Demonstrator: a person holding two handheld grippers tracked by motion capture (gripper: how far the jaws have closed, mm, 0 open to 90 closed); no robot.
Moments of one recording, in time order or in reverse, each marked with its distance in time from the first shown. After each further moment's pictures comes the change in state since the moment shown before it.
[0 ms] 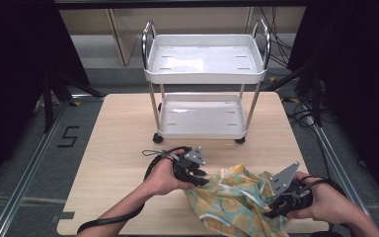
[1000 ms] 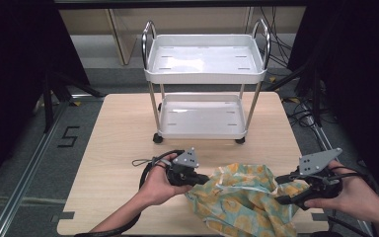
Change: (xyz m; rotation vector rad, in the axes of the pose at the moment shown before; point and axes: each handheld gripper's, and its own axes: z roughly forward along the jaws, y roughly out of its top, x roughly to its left) left arm -0.021 -0.003 -0.023 -0.168 0.032 -0.089; right arm 0.002 -0.014 -0.058 -0.262 -0.184 0.108
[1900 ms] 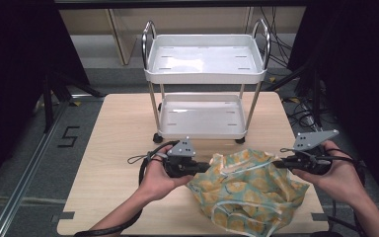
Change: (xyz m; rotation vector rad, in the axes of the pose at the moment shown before) left arm 0.004 0.020 -0.017 -0.146 0.093 -0.042; right arm -0.023 0.033 -0.006 -0.024 -0.303 0.104
